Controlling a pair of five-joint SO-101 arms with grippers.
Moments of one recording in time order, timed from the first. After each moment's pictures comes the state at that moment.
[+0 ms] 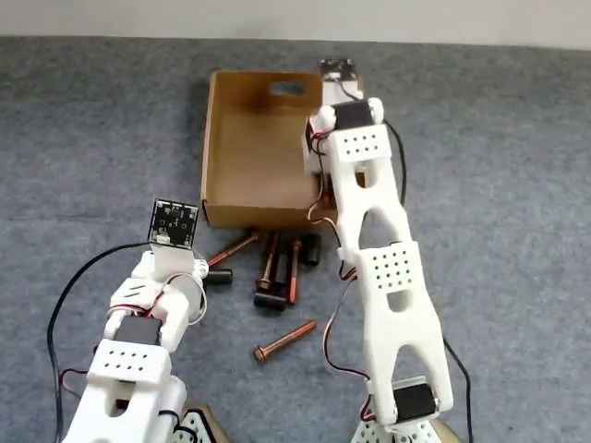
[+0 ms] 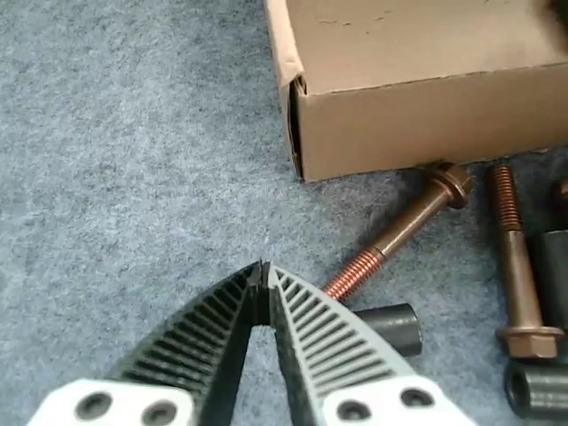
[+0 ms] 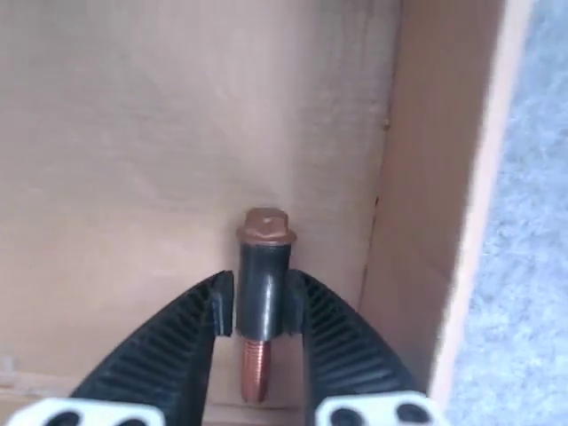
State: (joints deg) left arm -0.9 -62.2 88.0 26.4 -3.8; right arm -16.2 65.0 -83.6 97.0 -5.2
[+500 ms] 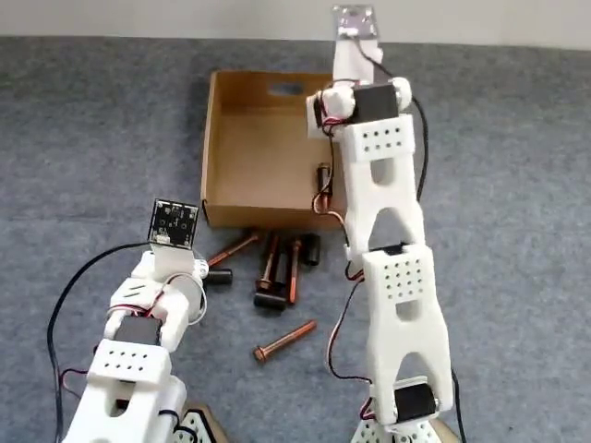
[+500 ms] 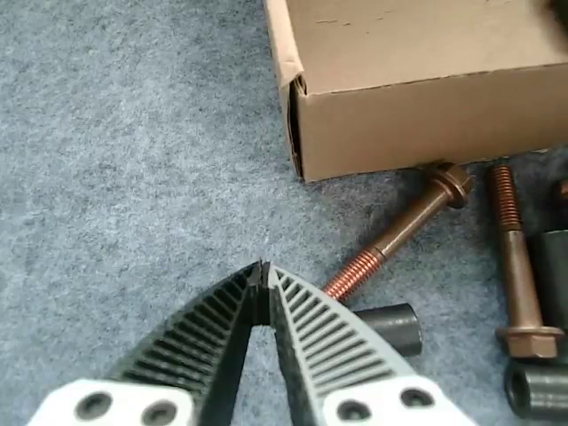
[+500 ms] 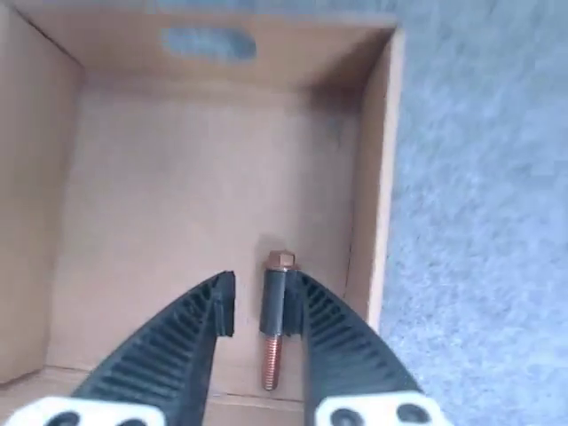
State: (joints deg) left arm -0.9 -62.2 88.0 26.4 -3.8; right arm -16.2 49.3 -89.0 100.4 -5.2
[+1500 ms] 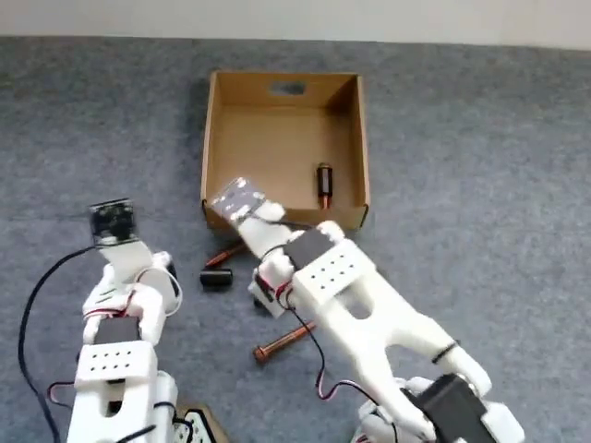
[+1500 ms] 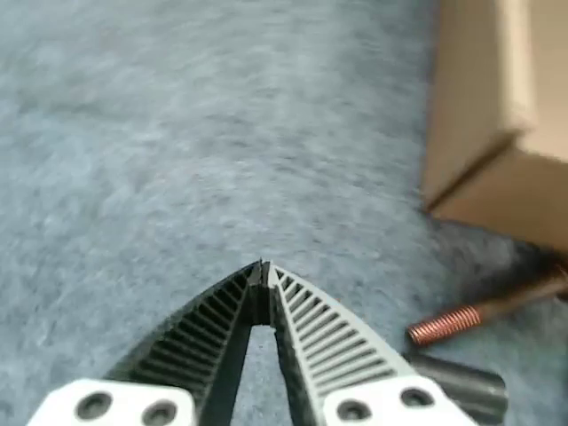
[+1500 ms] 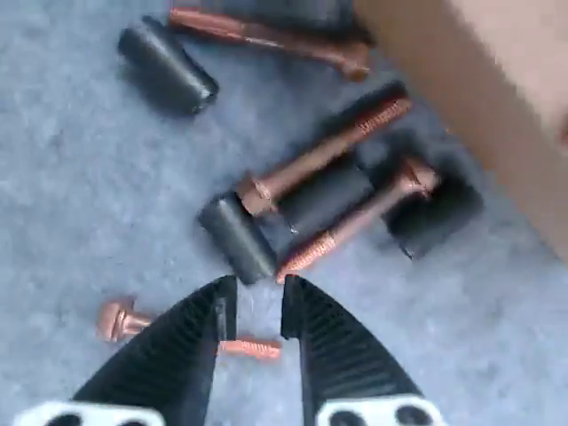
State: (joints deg) left arm -14.0 -62.2 88.0 26.1 9.5; right arm -43.1 -14.5 34.5 62.6 12.3
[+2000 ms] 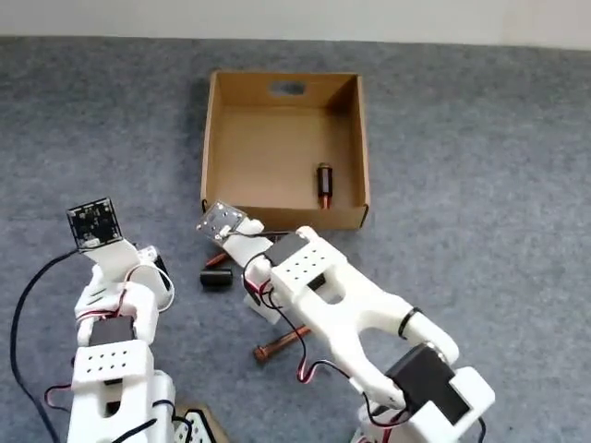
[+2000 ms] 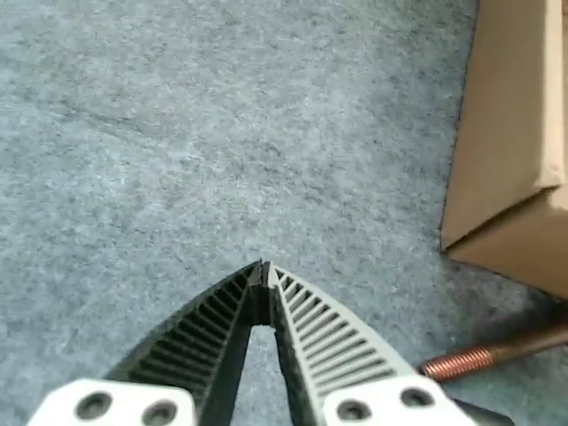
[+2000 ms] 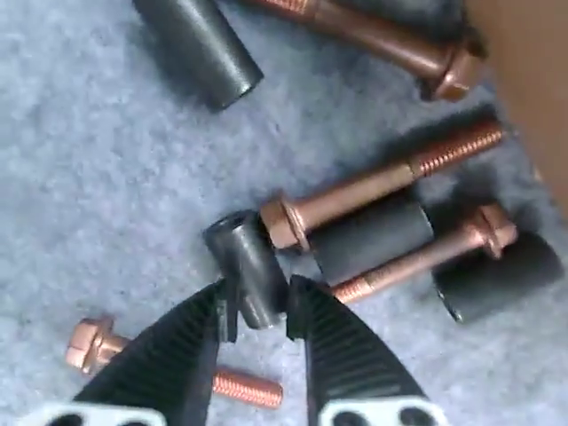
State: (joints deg) left arm -16.7 -62.2 88.0 23.4 10.9; right arm -44.3 -3.6 34.5 57.0 18.2
